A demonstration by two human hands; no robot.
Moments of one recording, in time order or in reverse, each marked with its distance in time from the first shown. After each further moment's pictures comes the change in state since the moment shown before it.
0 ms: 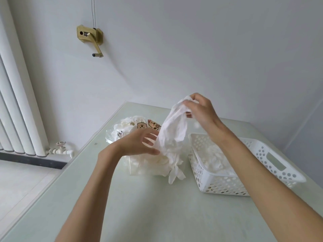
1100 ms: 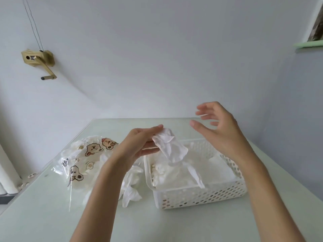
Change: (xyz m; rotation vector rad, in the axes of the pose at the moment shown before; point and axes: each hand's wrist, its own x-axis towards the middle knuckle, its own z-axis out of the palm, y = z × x) left_hand 0.058 0.132 0.080 -0.659 0.085 -0.085; right_hand -0.058 0.061 -0.149 -0.190 0.274 -0.133
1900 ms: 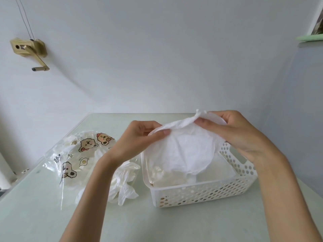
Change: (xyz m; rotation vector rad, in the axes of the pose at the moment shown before) left_hand 0.011 -0.018 -0.003 0.276 -0.081 0.372; right_hand -0.002 -0.003 -0.018 0.317 -0.304 0.170
